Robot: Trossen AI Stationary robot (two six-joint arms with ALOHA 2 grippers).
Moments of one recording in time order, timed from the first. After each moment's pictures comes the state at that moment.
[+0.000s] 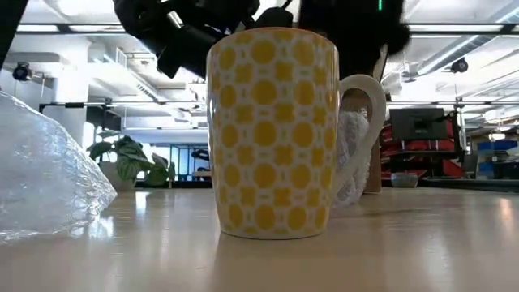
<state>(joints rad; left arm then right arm) -0.10 1.84 1.03 0.35 0.01 -0.31 0.20 1.74 1.18 -0.64 0.26 0.14</state>
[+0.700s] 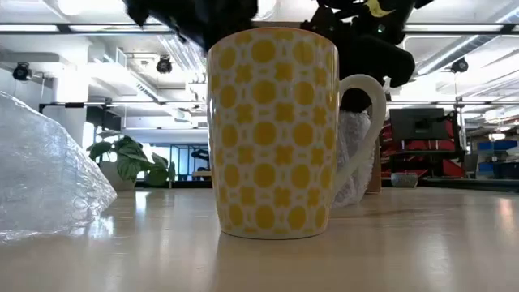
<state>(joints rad) -0.10 1.51 1.03 -0.12 -0.06 -0.24 0.20 1.76 1.15 -0.59 0.22 0.16</state>
